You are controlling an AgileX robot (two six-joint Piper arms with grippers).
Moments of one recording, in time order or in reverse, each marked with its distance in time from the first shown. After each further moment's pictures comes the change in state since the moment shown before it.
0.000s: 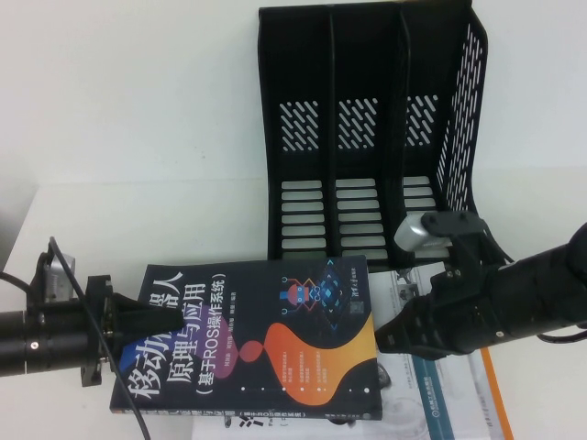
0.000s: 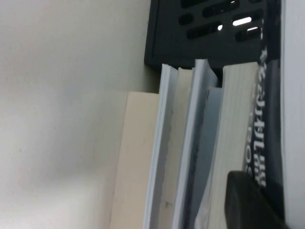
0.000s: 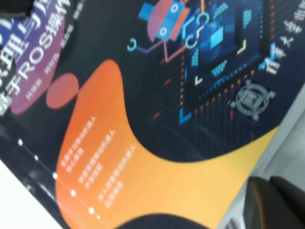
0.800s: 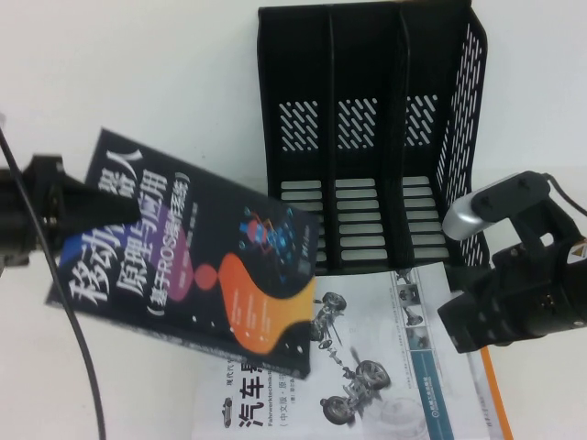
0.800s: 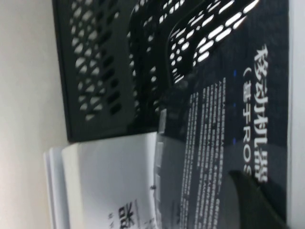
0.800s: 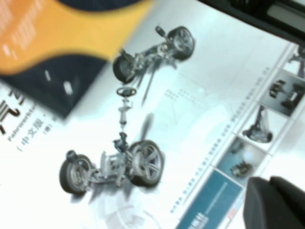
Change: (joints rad) right arm 0.001 -0.253 0.000 -0.557 0.016 0.370; left arm 0.000 -0.426 -0.266 0.235 -0.046 -0.381
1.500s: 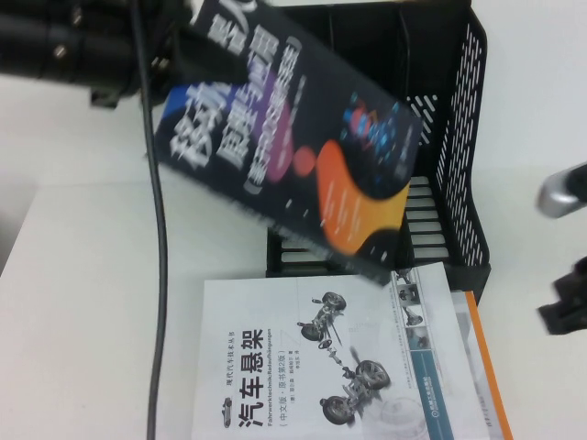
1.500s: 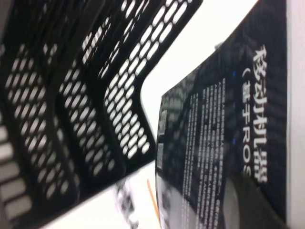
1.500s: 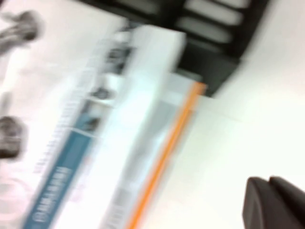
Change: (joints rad) right arm 0.000 -0.196 0.002 -0.623 0.131 0.584; left arm -0.358 0.086 -0.573 0.226 -0.091 -0.385
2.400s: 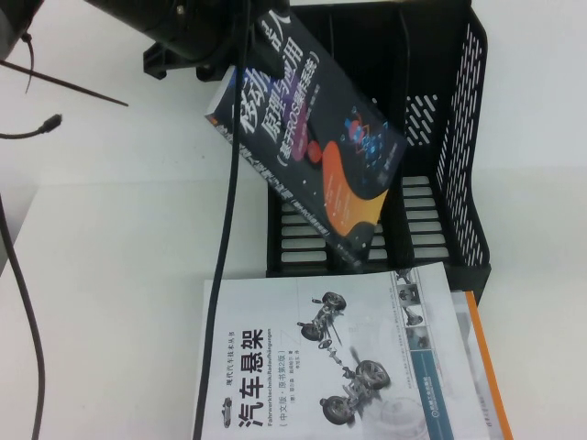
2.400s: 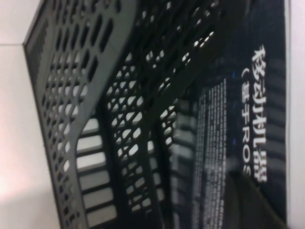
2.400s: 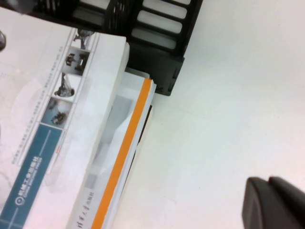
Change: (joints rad) right arm 0.000 -0.166 0.010 -0.126 0.106 0.118; left arm -0.164 0.372 -0.570 0.508 0.075 -0.472
